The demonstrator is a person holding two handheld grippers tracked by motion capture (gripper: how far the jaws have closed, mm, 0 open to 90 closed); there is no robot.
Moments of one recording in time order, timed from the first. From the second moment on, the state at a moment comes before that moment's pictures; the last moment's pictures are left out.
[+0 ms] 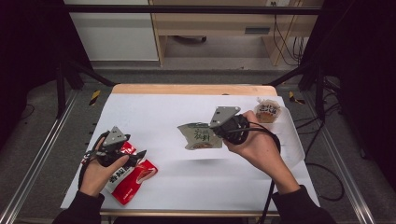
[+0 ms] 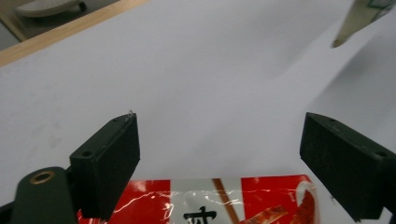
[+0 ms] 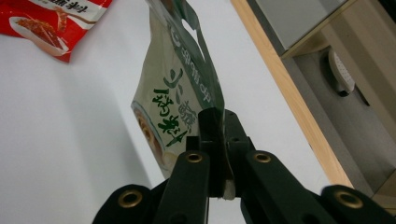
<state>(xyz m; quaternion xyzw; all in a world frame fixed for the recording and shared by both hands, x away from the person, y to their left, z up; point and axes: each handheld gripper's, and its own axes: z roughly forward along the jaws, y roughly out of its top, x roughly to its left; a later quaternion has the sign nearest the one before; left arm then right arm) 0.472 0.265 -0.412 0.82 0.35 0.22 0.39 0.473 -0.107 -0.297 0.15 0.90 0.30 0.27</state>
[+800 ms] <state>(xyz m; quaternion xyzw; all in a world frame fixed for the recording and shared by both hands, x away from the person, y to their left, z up) 0.473 0.291 -0.427 0.79 0.40 0.24 0.41 0.465 -0.153 -0.266 0.17 0.88 0.32 0.32</state>
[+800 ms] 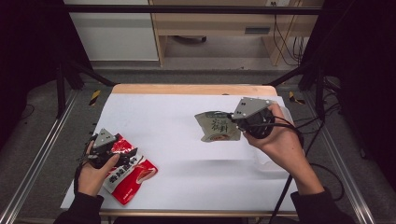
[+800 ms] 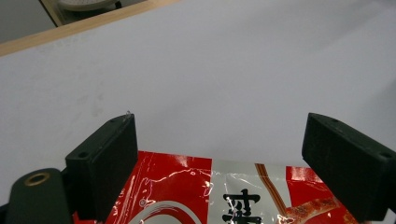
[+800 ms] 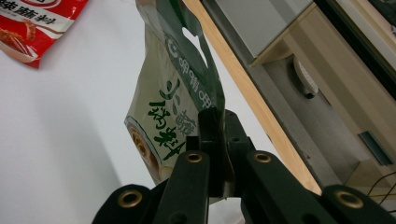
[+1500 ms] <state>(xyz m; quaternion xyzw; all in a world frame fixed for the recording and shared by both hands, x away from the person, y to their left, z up) 0.475 0.294 -0.432 0.78 0.41 0.24 0.40 0.471 -0.203 -0.250 0.21 0.85 0.33 0.35</state>
